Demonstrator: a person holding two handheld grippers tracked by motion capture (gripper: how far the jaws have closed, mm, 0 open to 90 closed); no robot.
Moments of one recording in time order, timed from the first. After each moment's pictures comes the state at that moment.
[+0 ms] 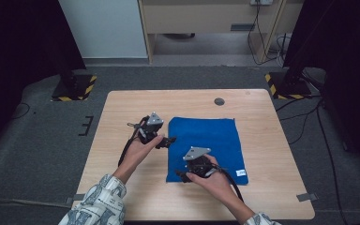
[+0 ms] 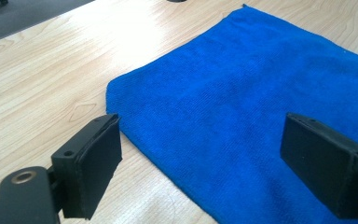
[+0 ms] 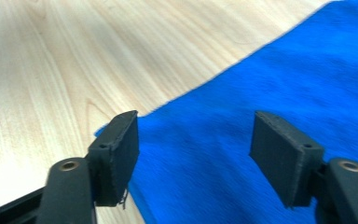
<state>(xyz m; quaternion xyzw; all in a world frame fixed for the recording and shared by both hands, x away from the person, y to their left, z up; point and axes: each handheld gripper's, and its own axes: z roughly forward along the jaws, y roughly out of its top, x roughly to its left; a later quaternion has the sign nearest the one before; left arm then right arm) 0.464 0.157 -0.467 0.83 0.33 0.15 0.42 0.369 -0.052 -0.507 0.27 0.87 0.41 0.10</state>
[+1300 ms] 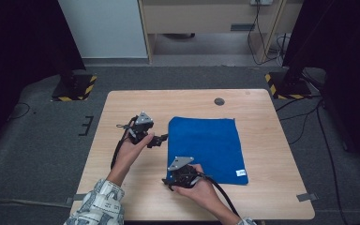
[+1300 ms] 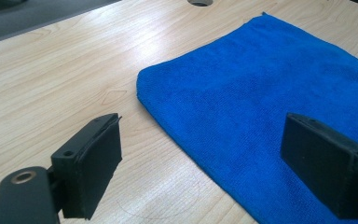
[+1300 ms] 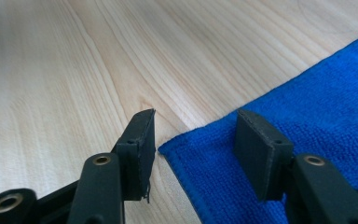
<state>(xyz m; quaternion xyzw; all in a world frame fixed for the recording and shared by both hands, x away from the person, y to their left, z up) 0.461 0.186 -0.465 0.81 0.37 0.16 0.43 0.350 -0.009 -0.529 0.24 0.88 0.39 0.08</state>
